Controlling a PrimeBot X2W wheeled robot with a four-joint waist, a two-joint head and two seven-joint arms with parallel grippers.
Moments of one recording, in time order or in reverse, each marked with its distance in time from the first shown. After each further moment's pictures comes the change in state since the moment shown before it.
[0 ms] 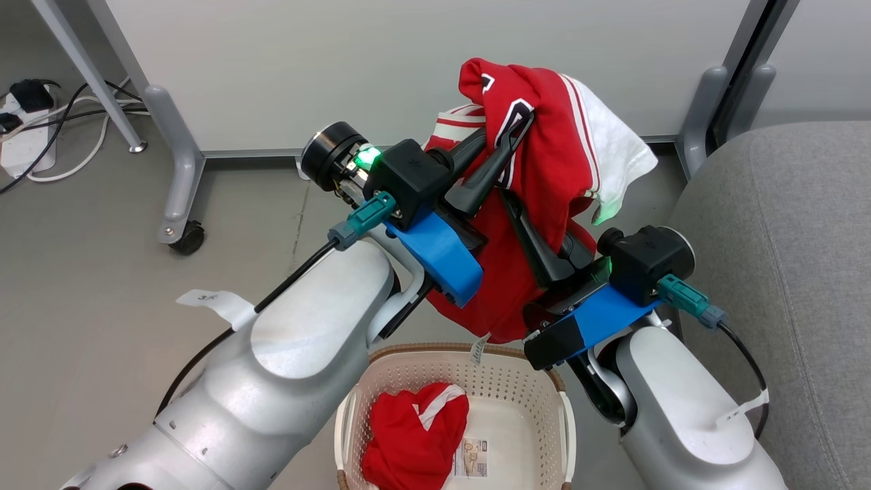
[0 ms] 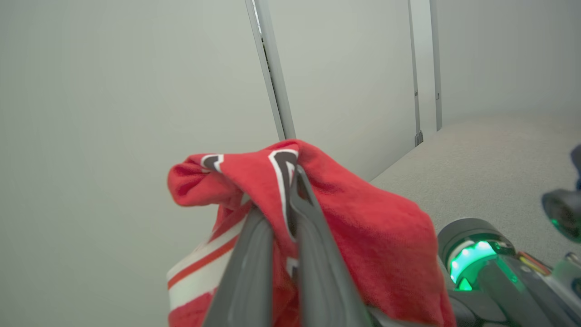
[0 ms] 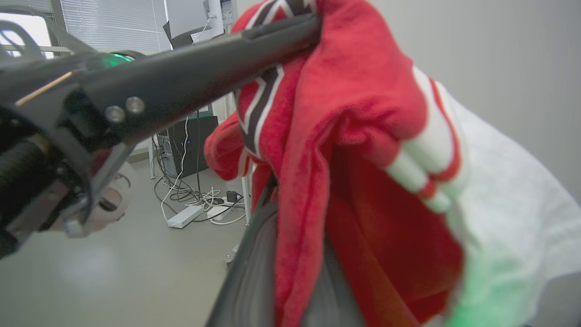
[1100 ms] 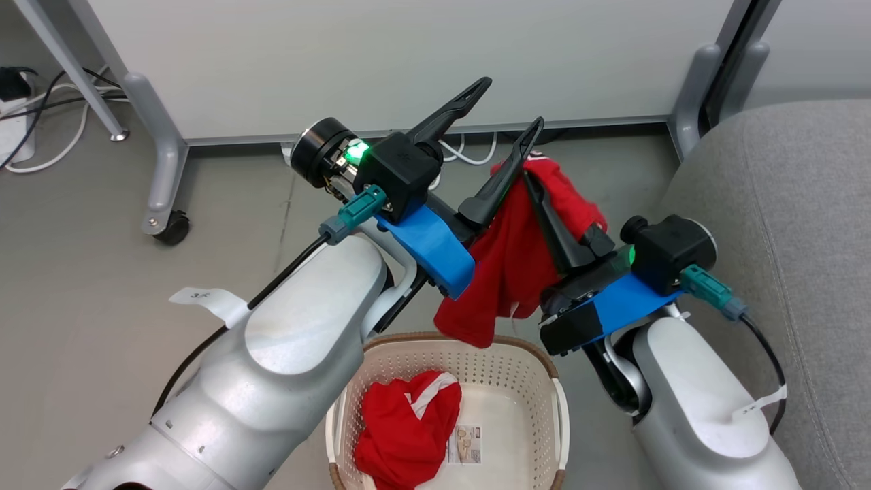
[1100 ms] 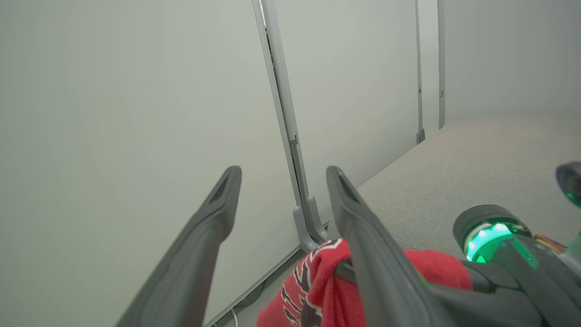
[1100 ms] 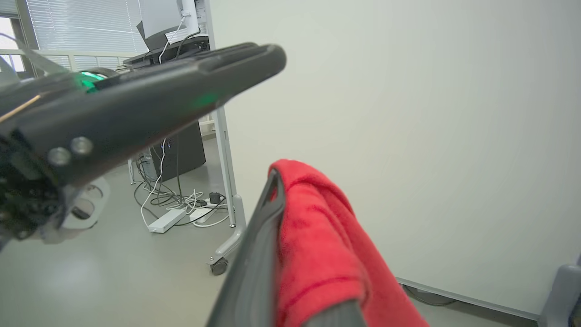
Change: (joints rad) left arm 0.001 -0.003 0.031 0.016 0.016 0.000 -0.001; right arm -0.001 0.000 -0.050 -0.009 -0.014 0.000 0.000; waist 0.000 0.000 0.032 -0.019
